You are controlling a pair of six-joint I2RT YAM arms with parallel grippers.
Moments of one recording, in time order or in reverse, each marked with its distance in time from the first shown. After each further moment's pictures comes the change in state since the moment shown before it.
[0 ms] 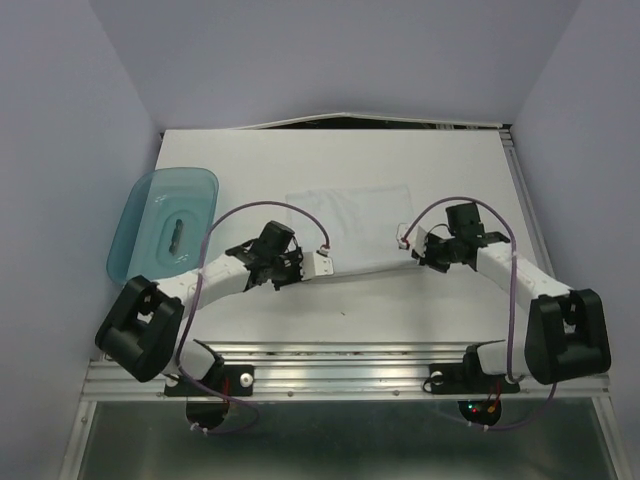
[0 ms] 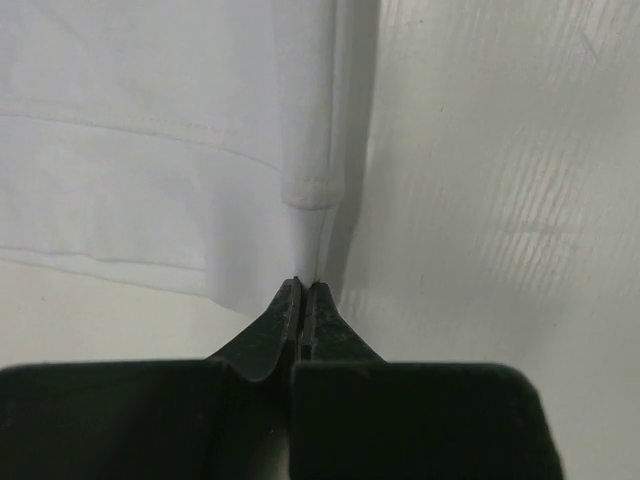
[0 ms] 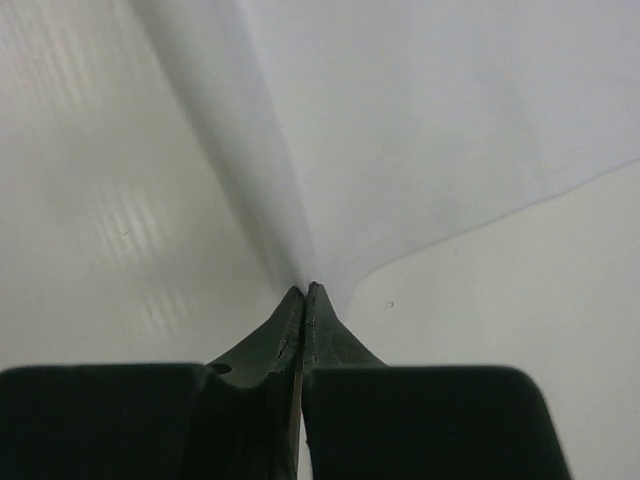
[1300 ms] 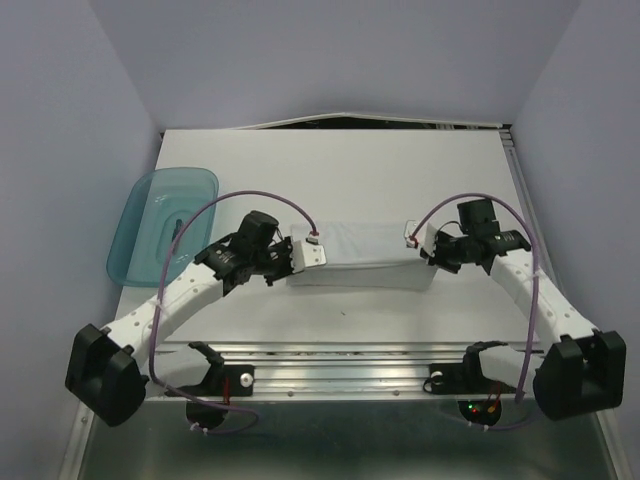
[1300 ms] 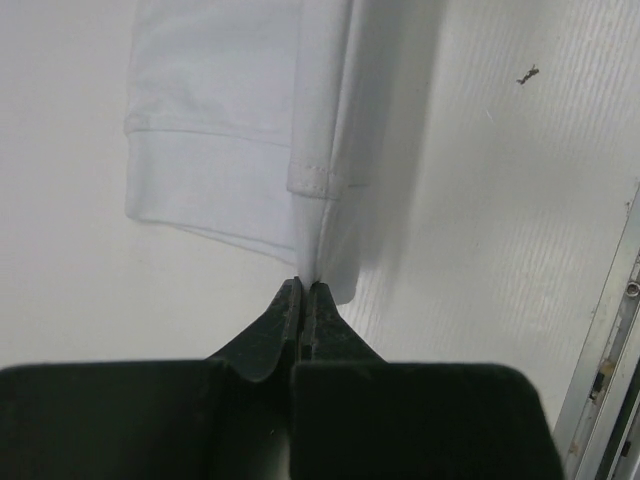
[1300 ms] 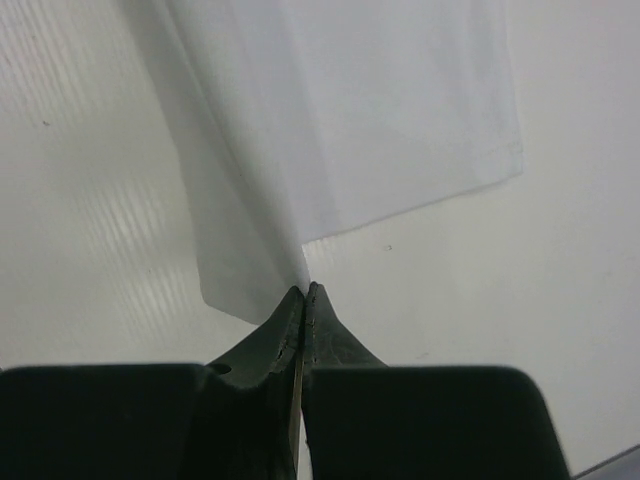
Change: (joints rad) left arm 0.007 -0.318 0.111 -0.265 0.069 -0.070; right arm 0.004 -0.271 0.065 -0.281 0.014 0.007
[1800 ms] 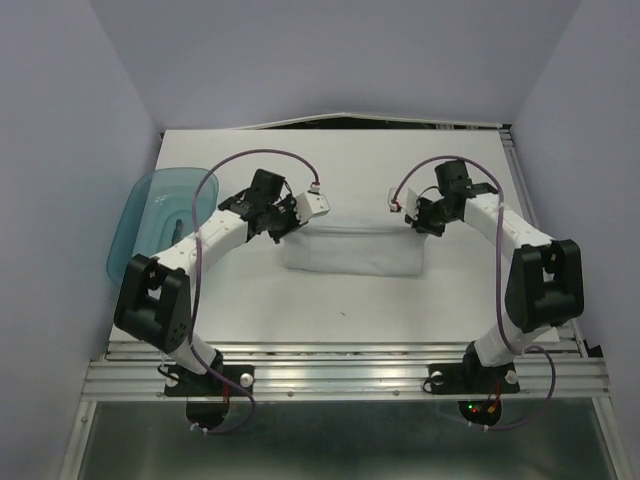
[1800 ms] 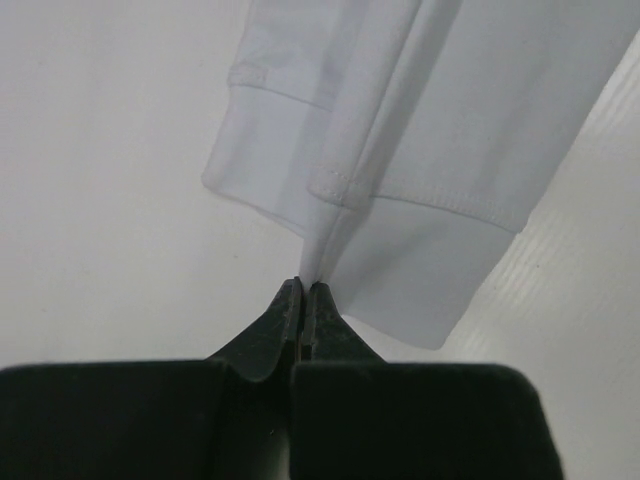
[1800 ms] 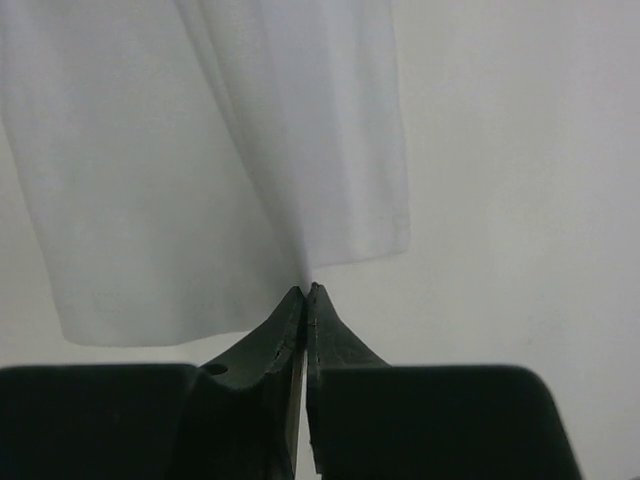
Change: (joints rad) left arm 0.147 0.444 0.271 0.080 -0.069 -0.031; right arm 0.002 0.509 0.318 0.051 0.055 -0.047
